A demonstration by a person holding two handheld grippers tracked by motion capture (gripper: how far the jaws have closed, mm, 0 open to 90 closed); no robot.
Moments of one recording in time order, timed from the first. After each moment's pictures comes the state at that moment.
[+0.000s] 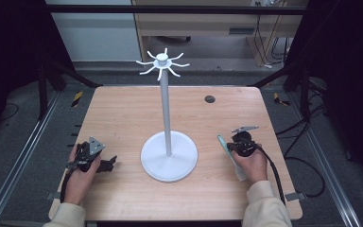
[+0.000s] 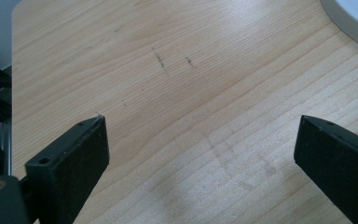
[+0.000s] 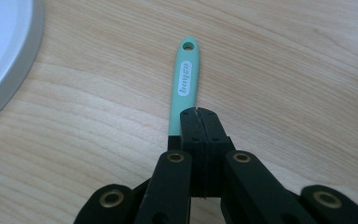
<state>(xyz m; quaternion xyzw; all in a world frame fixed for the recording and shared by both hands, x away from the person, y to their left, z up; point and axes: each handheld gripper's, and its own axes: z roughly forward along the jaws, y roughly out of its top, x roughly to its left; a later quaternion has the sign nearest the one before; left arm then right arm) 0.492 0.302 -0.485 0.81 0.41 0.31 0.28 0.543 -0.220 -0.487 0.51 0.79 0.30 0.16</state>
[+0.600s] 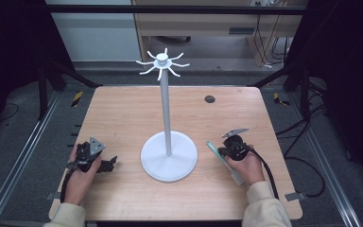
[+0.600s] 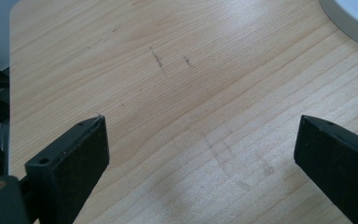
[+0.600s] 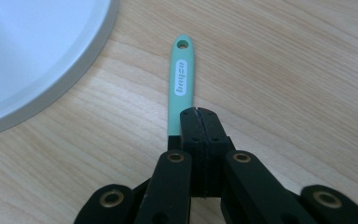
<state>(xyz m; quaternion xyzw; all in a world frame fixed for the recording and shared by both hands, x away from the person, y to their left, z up) 0.492 0.301 -0.485 0.81 0.41 0.31 0.28 0.531 -0.193 -0.485 0.45 0.83 0.30 0.13</state>
